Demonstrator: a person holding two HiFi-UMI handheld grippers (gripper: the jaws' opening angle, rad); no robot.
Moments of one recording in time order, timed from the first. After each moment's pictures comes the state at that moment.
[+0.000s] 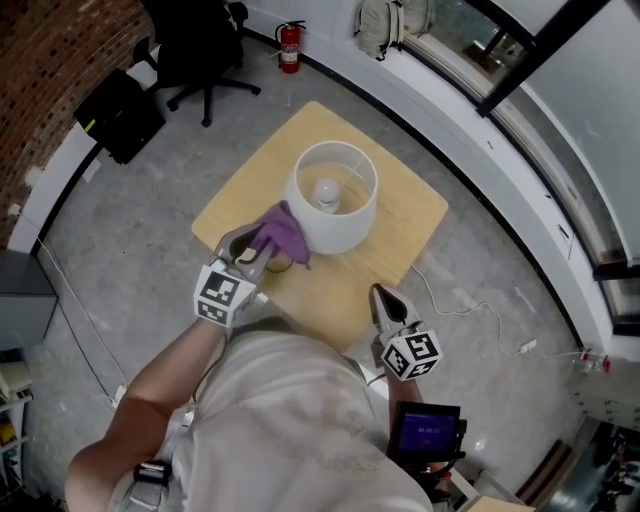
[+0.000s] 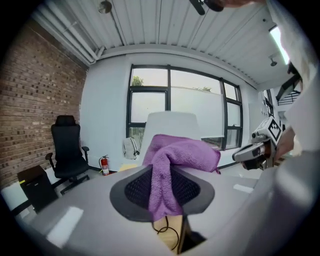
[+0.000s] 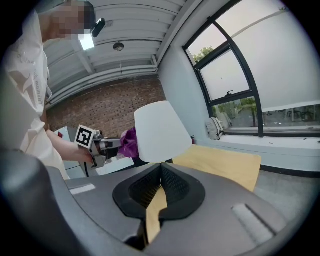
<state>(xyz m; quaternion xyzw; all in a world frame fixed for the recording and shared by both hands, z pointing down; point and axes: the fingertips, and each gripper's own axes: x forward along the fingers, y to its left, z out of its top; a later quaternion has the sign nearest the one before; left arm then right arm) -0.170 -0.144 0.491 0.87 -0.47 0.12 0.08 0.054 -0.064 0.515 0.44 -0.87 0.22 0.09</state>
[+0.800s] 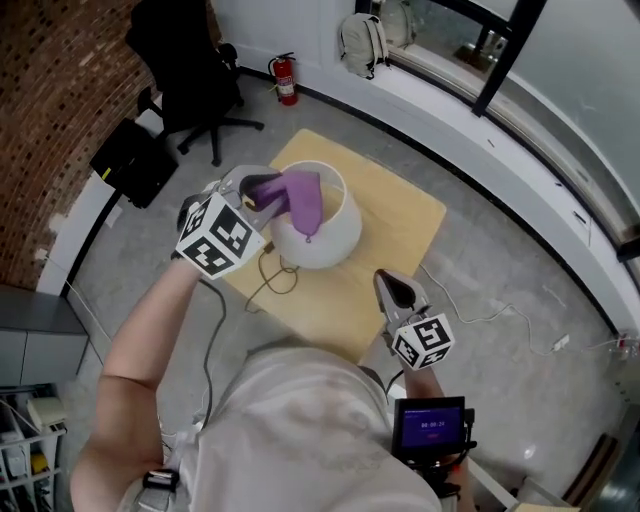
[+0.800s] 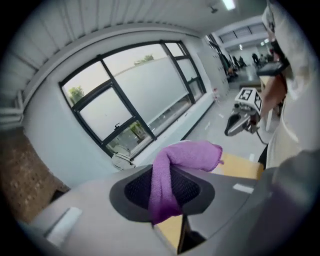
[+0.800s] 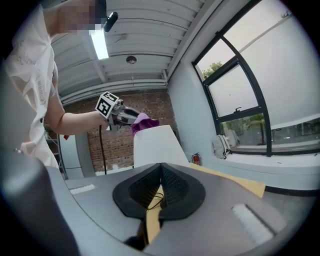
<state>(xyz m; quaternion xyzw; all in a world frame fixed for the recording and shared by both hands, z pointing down) -0.102 -0.212 0.349 0.86 -0.30 0.37 -0.16 0.065 -0.089 0.466 0.42 -0.90 0.14 0.04</state>
